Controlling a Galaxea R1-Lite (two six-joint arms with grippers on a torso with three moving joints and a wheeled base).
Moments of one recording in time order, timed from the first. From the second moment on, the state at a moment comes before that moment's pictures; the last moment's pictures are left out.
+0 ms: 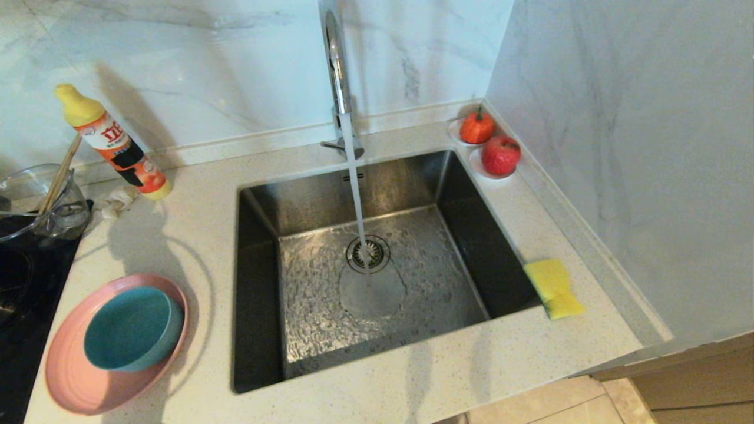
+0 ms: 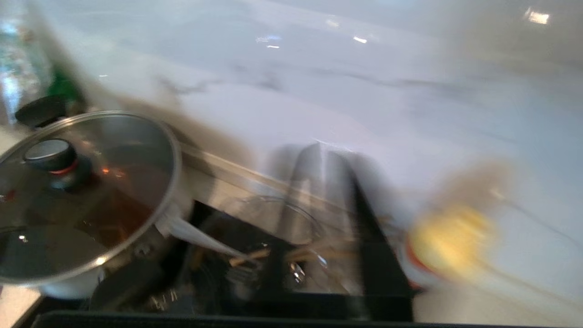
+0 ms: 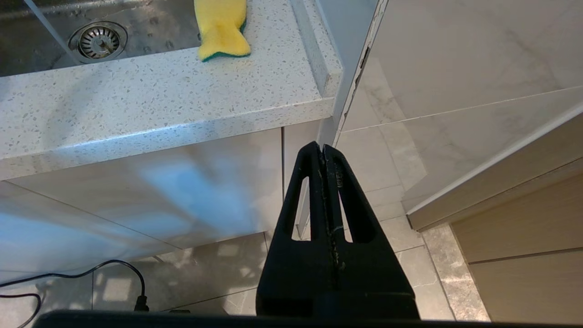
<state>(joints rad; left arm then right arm) 0.54 1.60 -1.60 -0.16 0.11 -0.21 0.00 0.00 0.00 0.00 -0.01 0.01</state>
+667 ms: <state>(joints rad) 0.20 0.97 -1.31 0.37 -0.21 -0.04 0.00 0.00 0.00 0.00 -0.01 0.01</state>
